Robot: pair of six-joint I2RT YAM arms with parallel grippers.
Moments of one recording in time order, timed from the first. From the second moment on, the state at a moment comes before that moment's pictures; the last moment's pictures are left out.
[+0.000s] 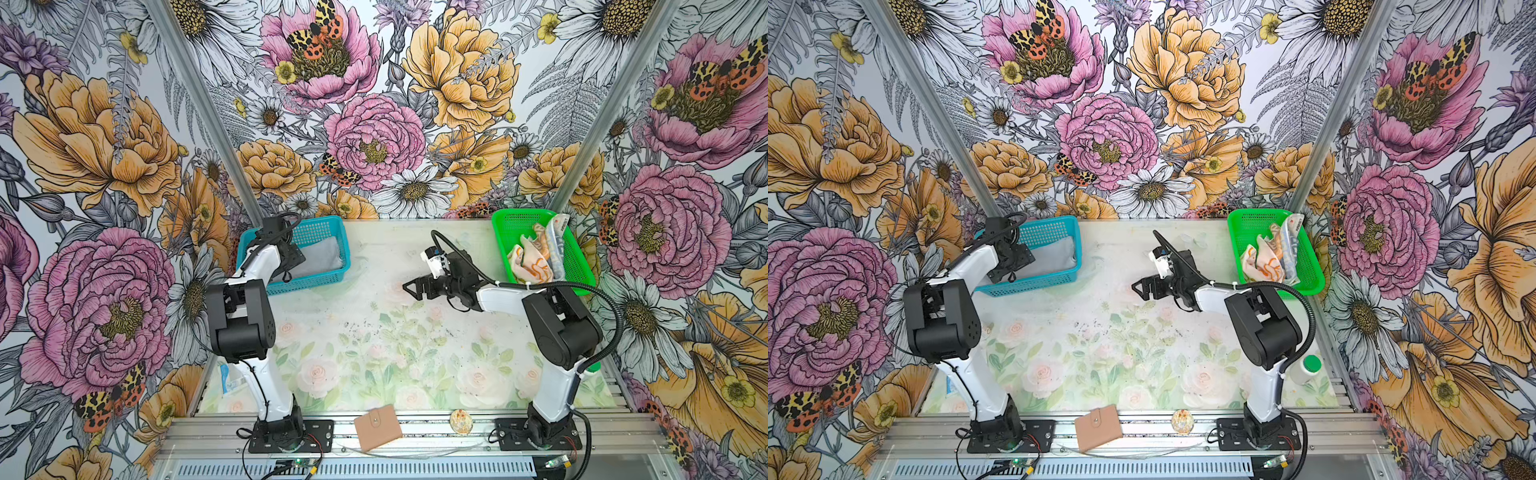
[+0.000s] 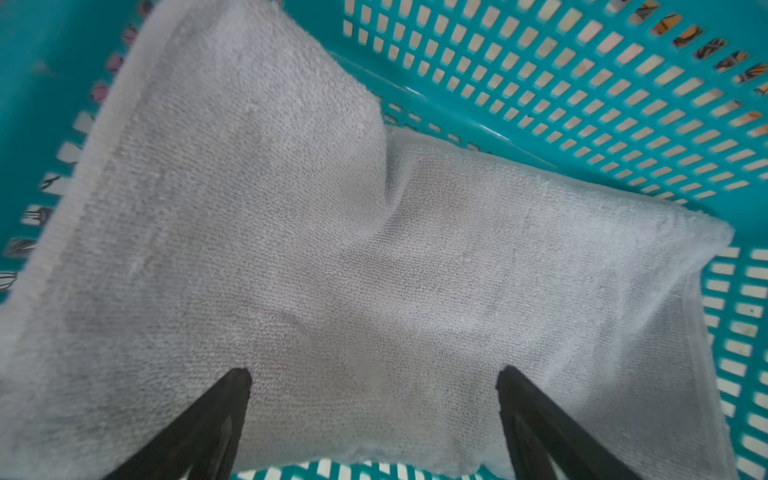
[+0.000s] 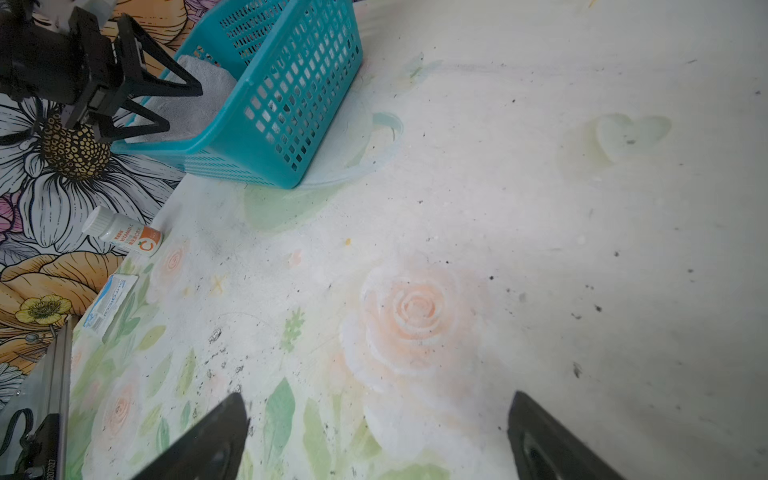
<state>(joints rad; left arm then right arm) 0.13 1.90 1.46 -0.61 -0.18 -0.49 0.44 1.88 1.03 0.22 -0.53 0.24</state>
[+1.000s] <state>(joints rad) -0.01 2.13 1.76 -0.90 -0.54 -0.84 0.45 1.88 1.03 0.22 -0.53 0.24</state>
